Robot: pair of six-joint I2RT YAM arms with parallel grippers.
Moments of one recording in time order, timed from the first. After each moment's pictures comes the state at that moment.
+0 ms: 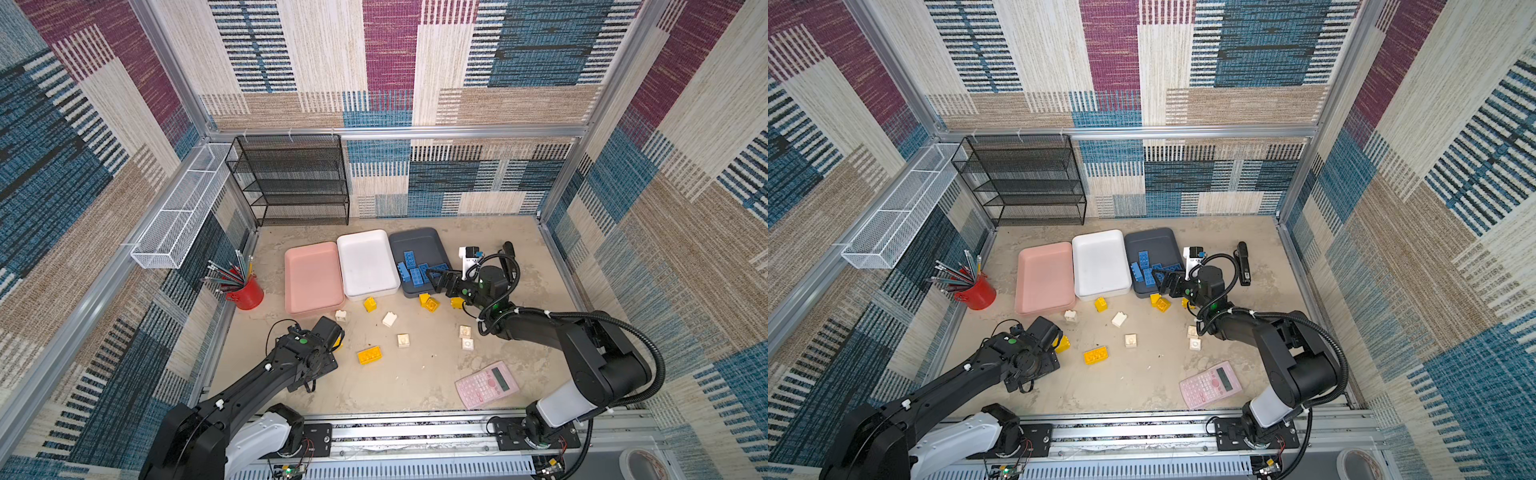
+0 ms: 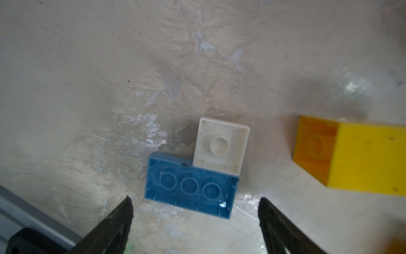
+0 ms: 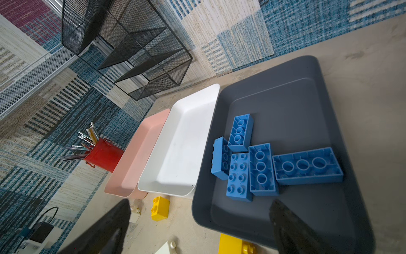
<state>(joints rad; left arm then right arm) -0.49 1.09 0.53 -0.91 -0.30 -0.98 0.37 1.57 0.63 0.70 -0.32 0.56</state>
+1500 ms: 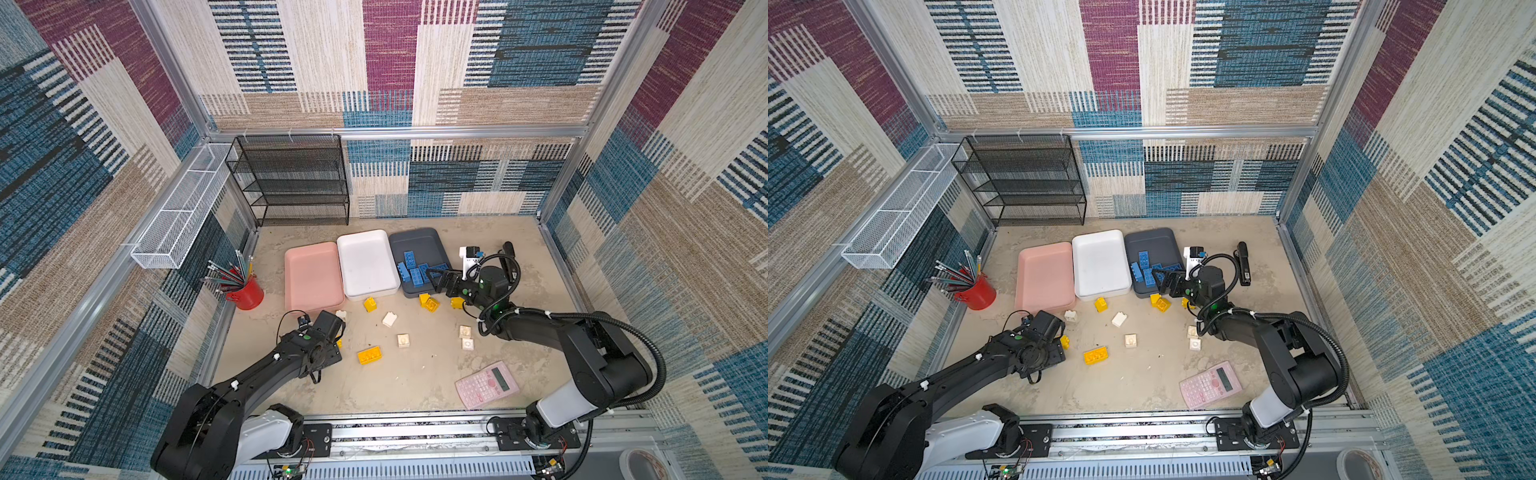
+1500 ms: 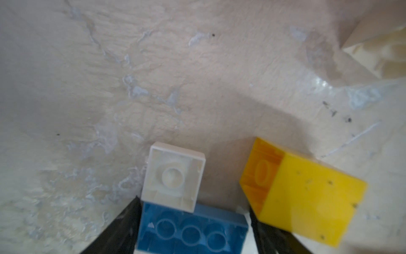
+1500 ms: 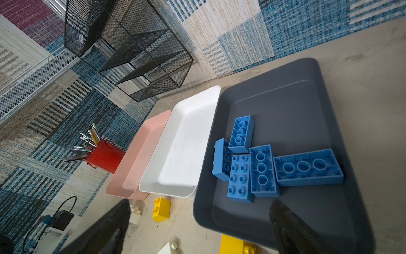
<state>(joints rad) -0.45 1.18 0.51 -0.66 -0.25 -0.83 0.37 1.57 0.63 0.70 -0.32 0.56</state>
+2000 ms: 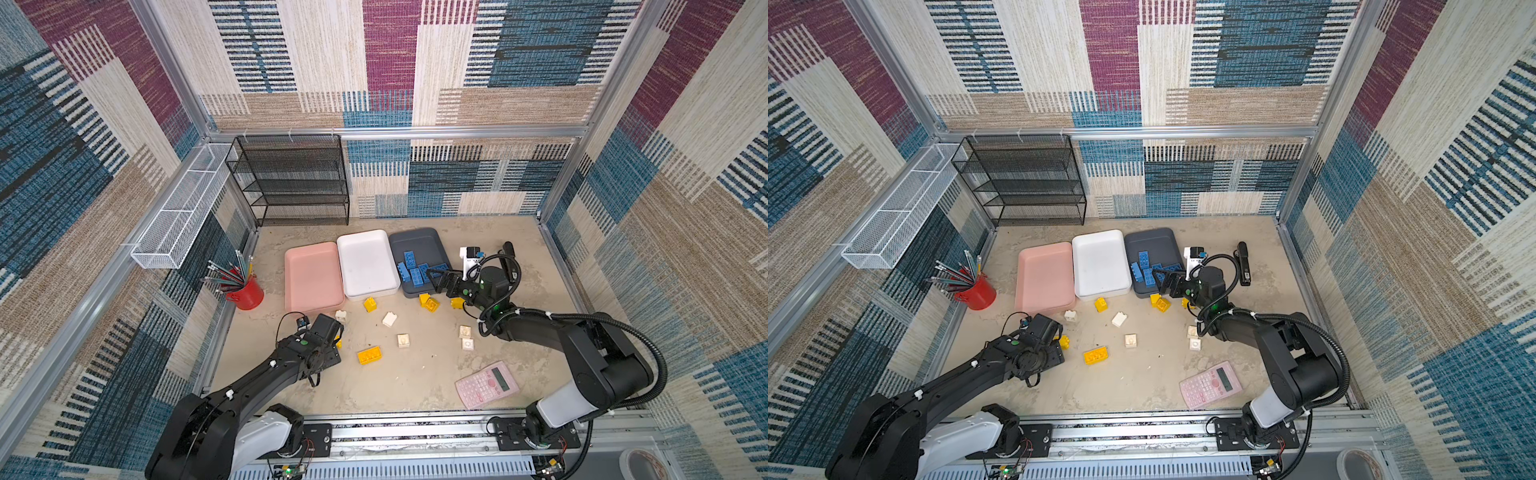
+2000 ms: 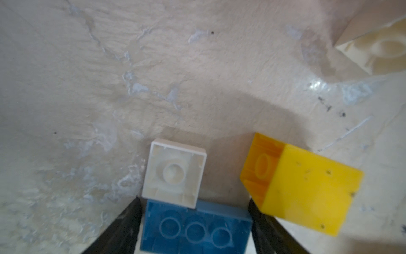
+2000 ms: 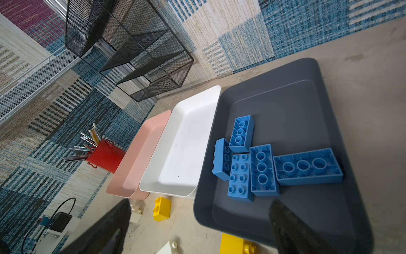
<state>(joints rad) -0.45 1.13 0.47 -0.64 -0.25 -0.83 0.37 1.56 0.63 0.70 -0.32 0.56</state>
